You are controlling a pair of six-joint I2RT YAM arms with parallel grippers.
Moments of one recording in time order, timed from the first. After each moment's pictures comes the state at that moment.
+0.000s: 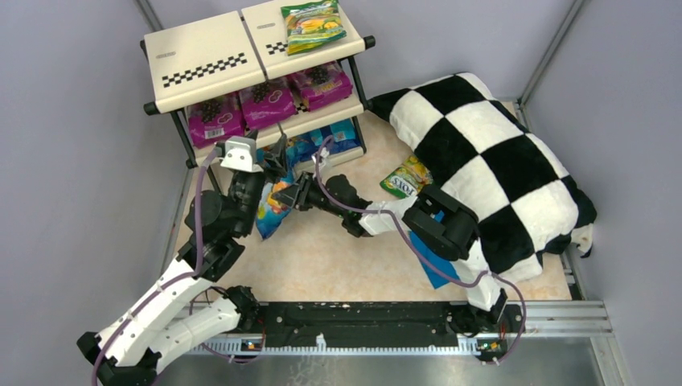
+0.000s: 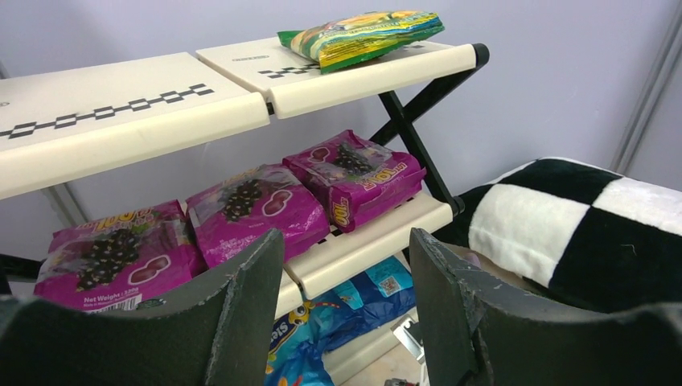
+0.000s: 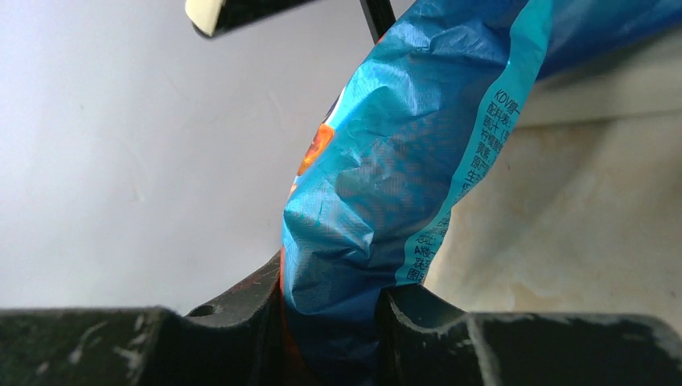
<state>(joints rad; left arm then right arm) -0.73 0.73 0.88 0.22 -0.46 0.19 0.99 2.13 1.22 0.89 -0.14 0.99</state>
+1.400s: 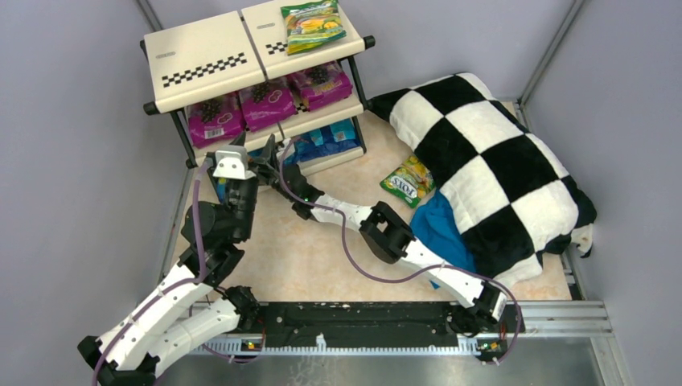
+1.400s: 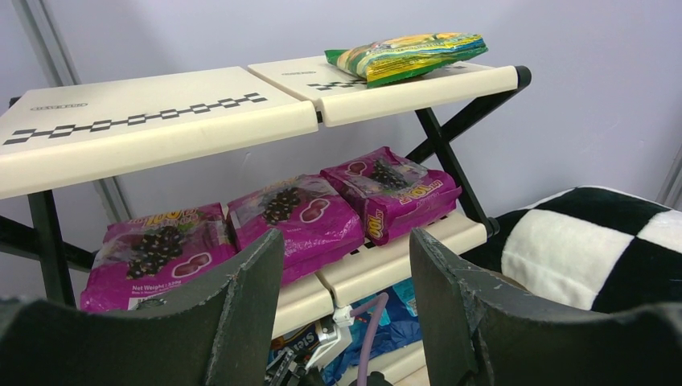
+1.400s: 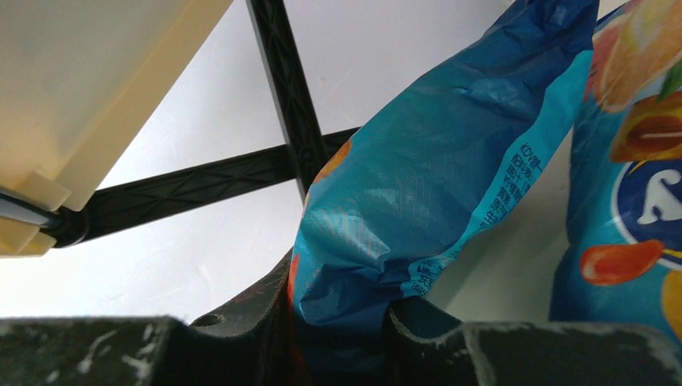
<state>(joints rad) -0.73 0.68 0.80 0.35 -0.54 0.27 1.00 2.94 2.51 0.63 0.09 0.92</state>
